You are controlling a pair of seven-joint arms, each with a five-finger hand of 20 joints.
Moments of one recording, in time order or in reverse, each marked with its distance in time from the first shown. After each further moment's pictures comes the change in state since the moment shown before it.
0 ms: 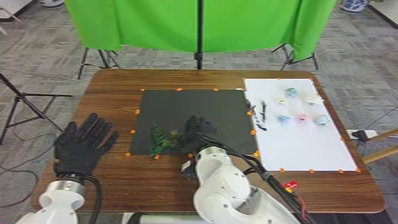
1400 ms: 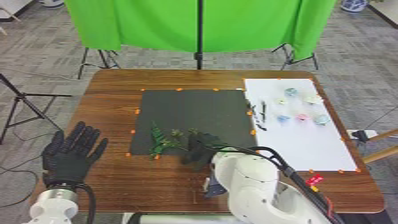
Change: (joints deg) left arm 4.2 -1.1 -2.0 -2.3 -2.7 3.7 4.2; right arm -2.1 7.0 6.9 -10.2 7.3 -34.5 -5.8
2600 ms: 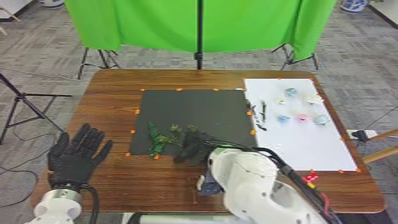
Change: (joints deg) left arm -0.6 0.1 1.0 0.5 -2.4 0.1 -0.9; right arm 0.1 -2.2 1.3 -0.1 6.7 0.6 2.4
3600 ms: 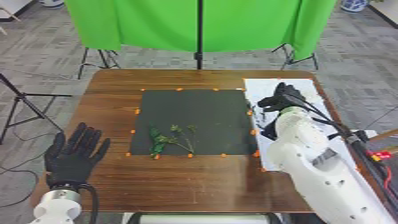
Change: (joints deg) left arm 0.0 -1.3 -0.1 0.2 -0.4 -1.4 1.7; right arm 5.4 11.4 14.0 10.4 -12.6 23.0 9.4
